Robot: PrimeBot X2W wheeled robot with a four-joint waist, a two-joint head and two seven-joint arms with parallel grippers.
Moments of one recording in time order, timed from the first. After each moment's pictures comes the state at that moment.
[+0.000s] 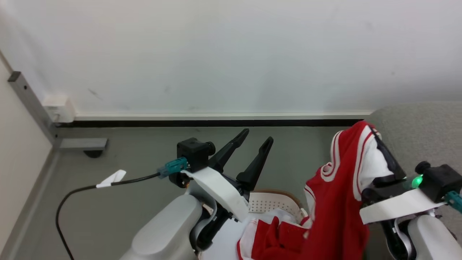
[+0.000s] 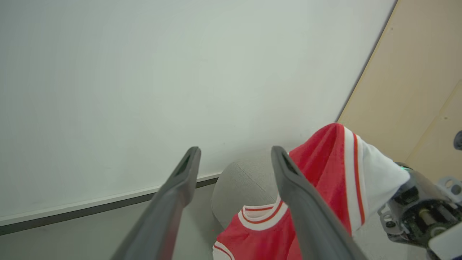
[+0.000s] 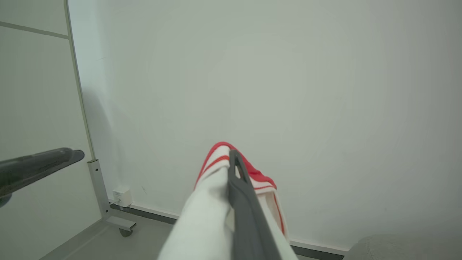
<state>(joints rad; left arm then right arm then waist) -0.67 0.12 -0.78 0.46 -0.75 -0.10 -0.25 -0.36 -0.18 0.26 0.27 0.42 0.13 -0.26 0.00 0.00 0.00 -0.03</state>
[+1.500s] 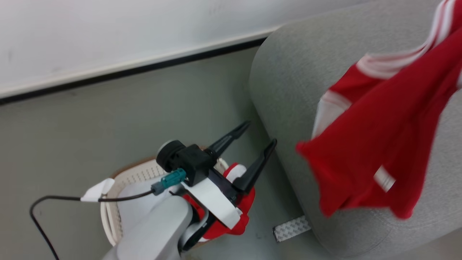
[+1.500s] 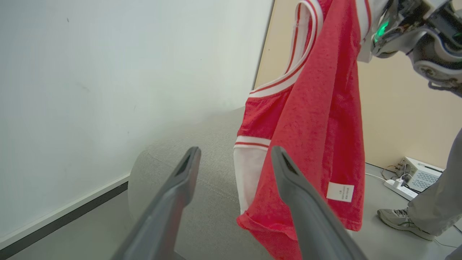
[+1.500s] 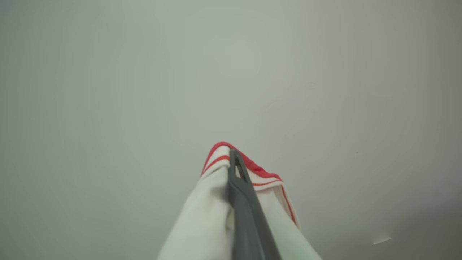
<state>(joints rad) -0.62 0.21 -0.74 0.25 -0.45 -0.13 -0.26 -0.69 -0.38 0.10 0.10 0.89 0.13 -0.18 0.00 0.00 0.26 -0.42</state>
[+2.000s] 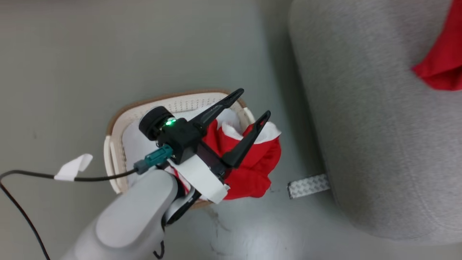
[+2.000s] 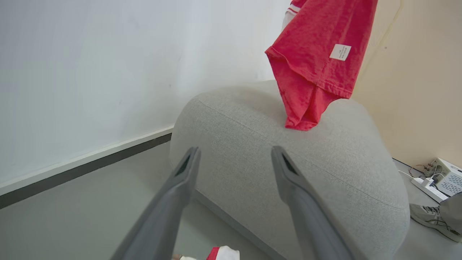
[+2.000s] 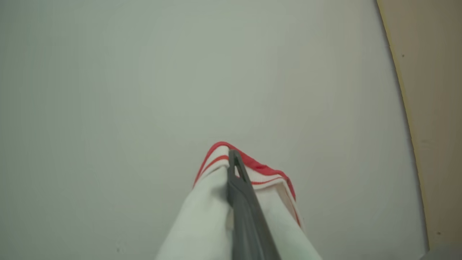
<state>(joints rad) -0.74 0.30 -0.76 0.19 -0.44 -0.13 -0.24 -1.25 -0.62 -0.21 0.45 0.82 0.13 -0.14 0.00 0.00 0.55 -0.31</state>
